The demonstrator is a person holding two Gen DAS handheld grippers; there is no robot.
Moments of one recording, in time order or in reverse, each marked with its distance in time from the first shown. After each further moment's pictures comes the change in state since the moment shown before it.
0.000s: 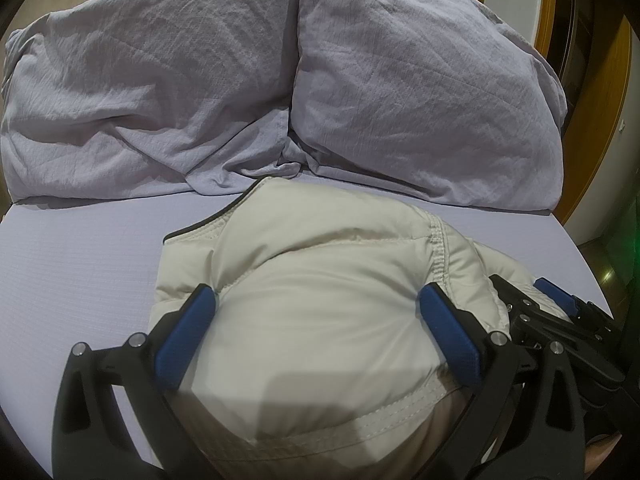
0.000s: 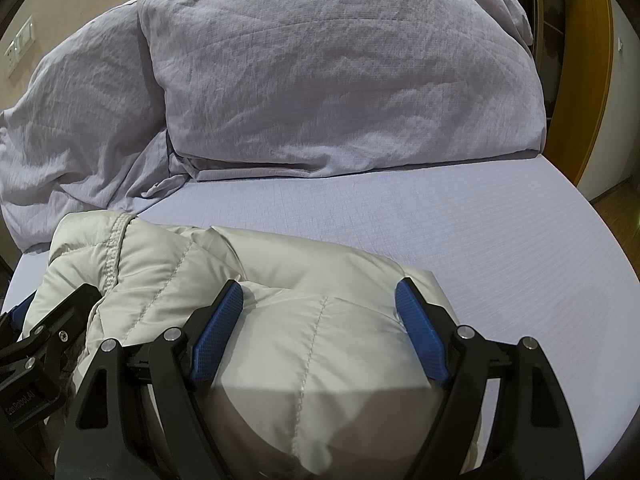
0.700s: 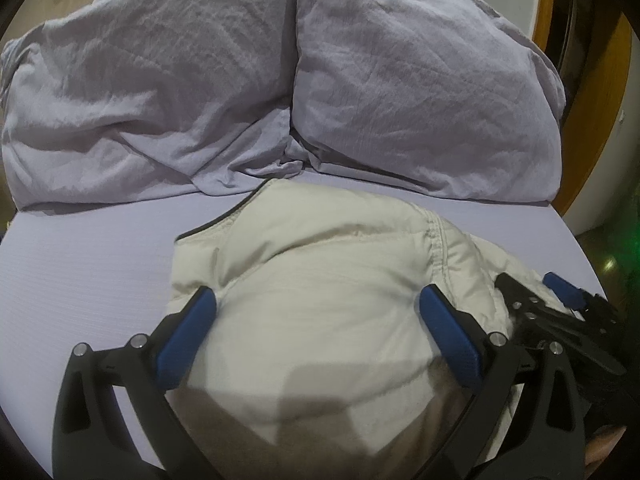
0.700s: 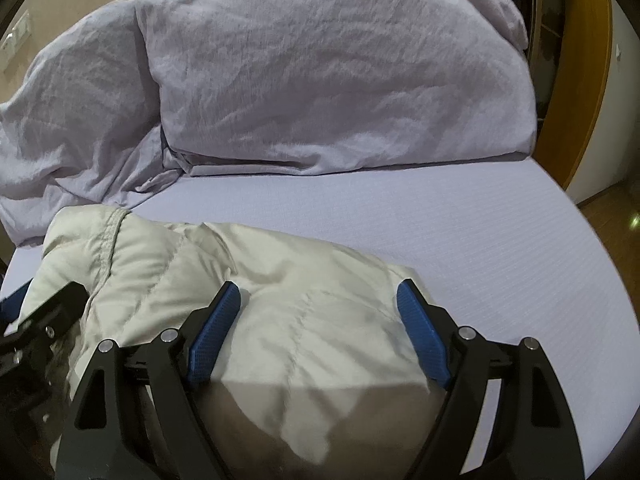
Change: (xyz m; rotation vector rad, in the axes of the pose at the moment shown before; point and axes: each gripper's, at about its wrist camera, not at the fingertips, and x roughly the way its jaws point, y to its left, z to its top) left arm -0.016 0.001 0.006 0.027 0.042 0.010; right arm -0.023 -0.007 -0.001 -0.009 0.014 -0.023
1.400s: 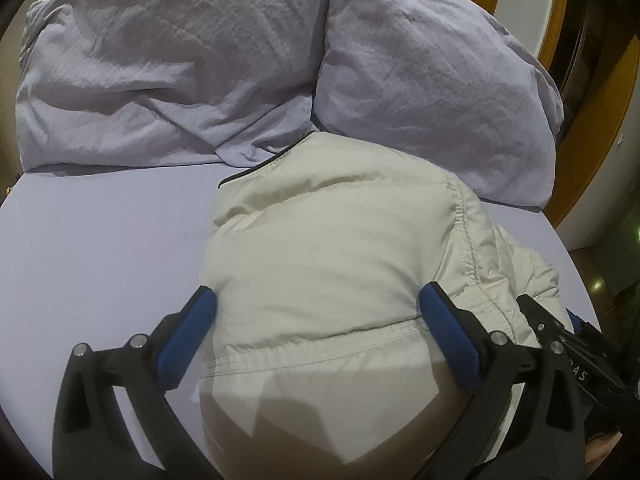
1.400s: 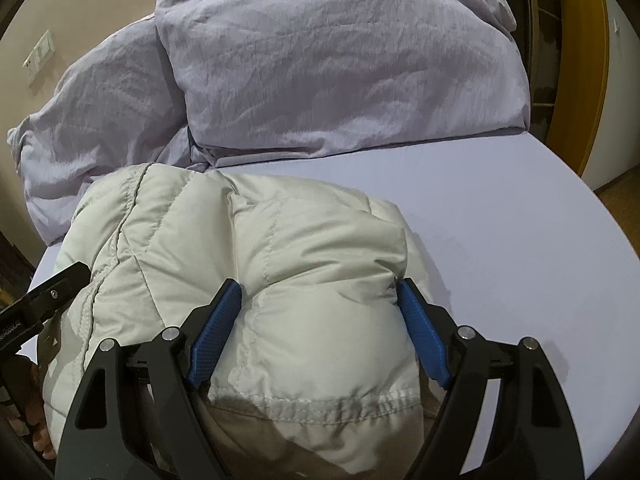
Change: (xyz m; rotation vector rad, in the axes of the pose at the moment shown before) left arm -0.017 0.024 -0.030 -0.087 0.003 -0.029; right arm -0.022 -0.017 -0.039 0.055 -0.012 0.100
